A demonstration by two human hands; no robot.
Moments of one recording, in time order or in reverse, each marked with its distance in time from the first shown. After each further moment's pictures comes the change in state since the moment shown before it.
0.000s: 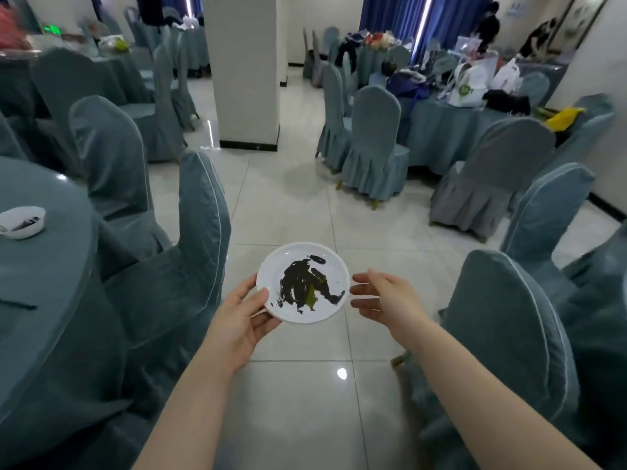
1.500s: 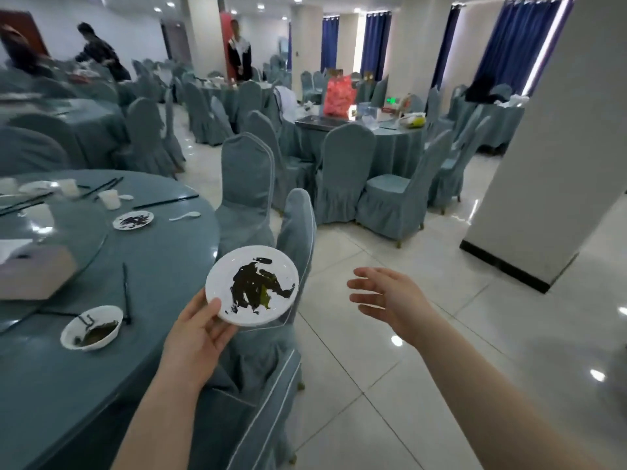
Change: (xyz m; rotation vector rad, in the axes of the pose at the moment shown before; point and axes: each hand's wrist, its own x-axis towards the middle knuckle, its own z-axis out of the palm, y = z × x) left_hand 0.551 0.351 -0.139 -0.394 0.976 0.641; right_hand 0.698 -0.357 0.502 -0.244 -1.067 -0.133
